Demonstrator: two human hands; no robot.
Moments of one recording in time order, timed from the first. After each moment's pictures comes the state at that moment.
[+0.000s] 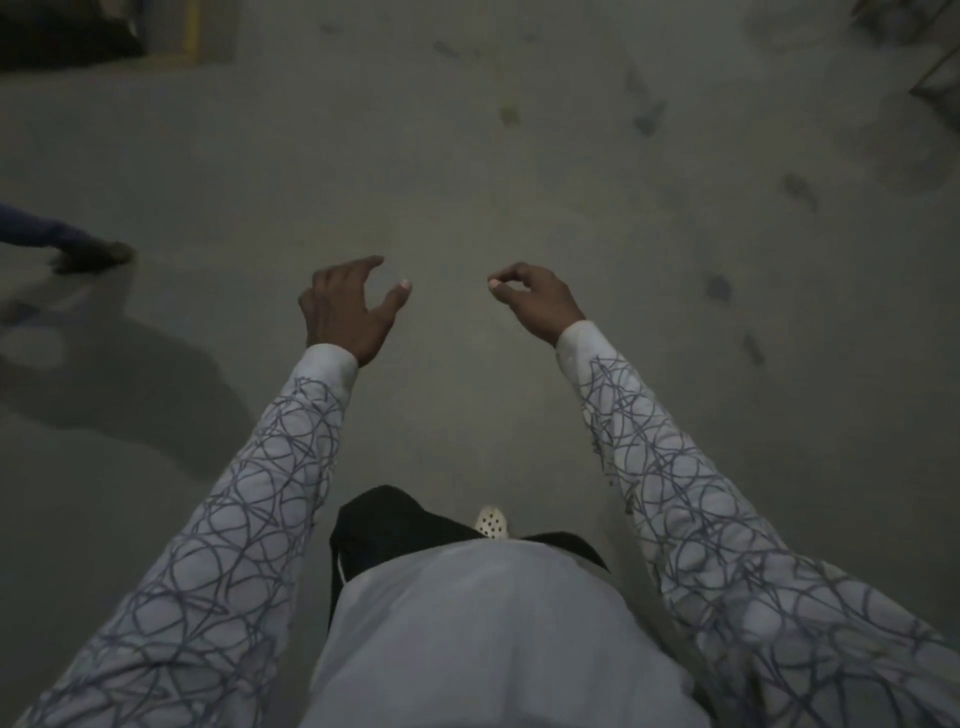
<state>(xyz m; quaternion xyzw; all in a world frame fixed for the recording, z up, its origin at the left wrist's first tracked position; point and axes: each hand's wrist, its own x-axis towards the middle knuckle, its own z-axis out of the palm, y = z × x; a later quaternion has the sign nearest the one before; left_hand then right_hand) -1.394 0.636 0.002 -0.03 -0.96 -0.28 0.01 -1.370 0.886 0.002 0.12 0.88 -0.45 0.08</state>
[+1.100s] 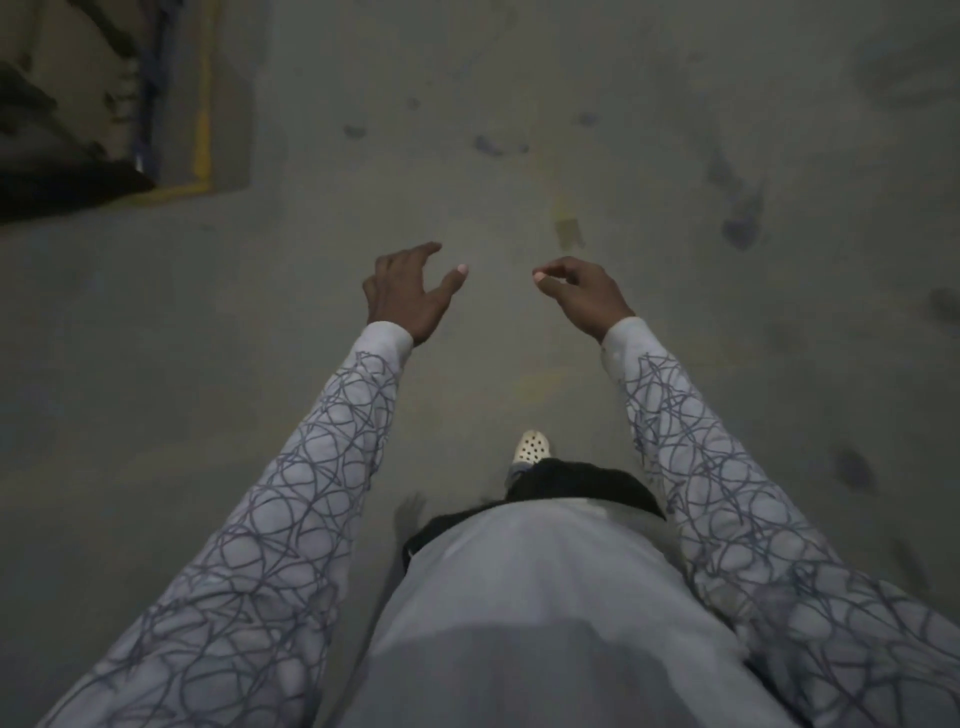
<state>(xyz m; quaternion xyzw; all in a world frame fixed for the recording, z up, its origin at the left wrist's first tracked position) -2.216 0.755 -0.020 -0.07 -0.96 -0.28 -0.05 -2.165 0.993 -0.029 0.15 0.86 -0.49 0.08</state>
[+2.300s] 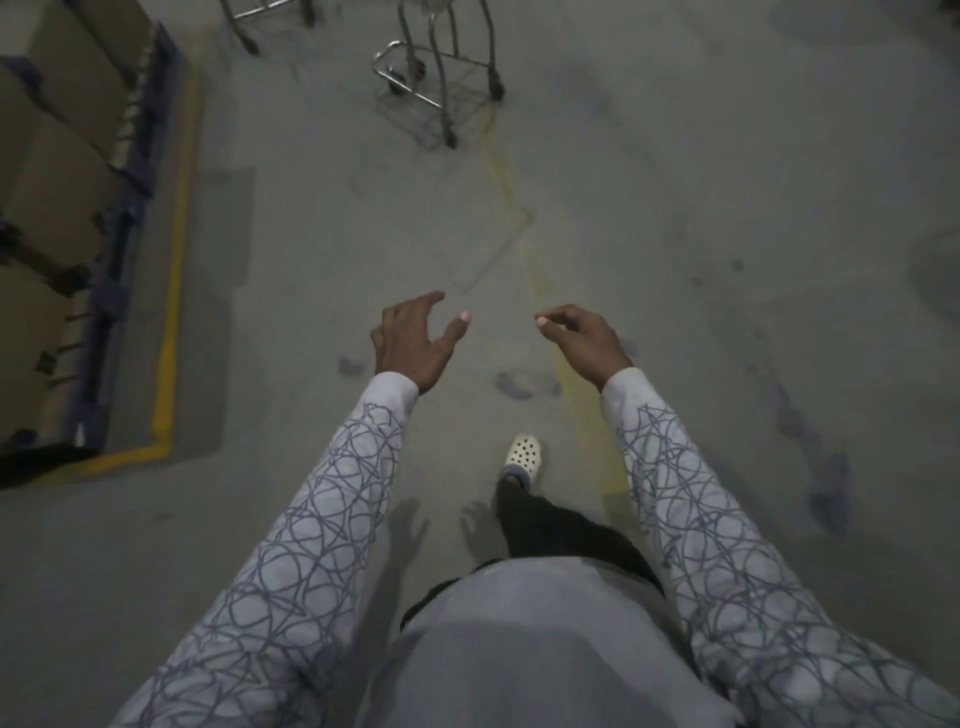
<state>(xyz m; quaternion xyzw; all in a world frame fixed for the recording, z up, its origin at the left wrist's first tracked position) -3.172 0.881 -0.016 -0.08 -0.94 -0.33 -0.05 -3.117 1.114 -0.030 0.20 0.83 -0.52 0.05</state>
